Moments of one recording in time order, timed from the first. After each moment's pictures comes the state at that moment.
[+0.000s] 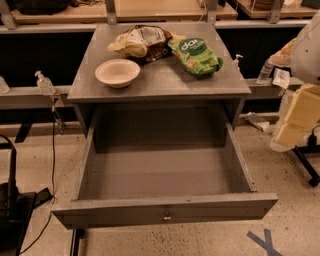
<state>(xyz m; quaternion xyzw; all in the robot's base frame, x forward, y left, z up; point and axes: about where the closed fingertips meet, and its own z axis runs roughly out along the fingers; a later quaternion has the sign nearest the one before) 0.438 -0.213 0.988 -0.60 0.78 -0.05 0.18</state>
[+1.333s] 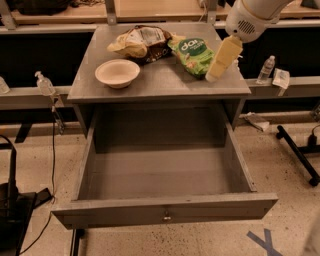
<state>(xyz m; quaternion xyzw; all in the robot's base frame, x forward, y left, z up) 0.656 -0.176 0.970 -0.53 0.81 -0.02 0.25</state>
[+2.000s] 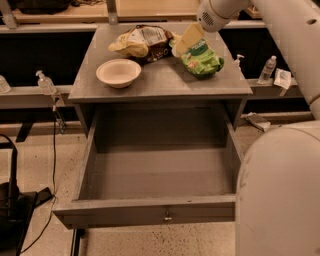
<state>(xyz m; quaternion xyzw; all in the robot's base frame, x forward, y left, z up) 0.783 -0.127 0.967 -0.41 0.83 0.00 0.37</state>
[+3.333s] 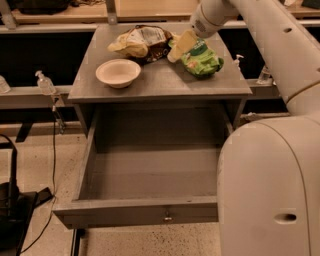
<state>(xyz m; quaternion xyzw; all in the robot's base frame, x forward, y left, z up) 0.809 -0.113 0.936 -0.43 0.83 0.02 0.35</state>
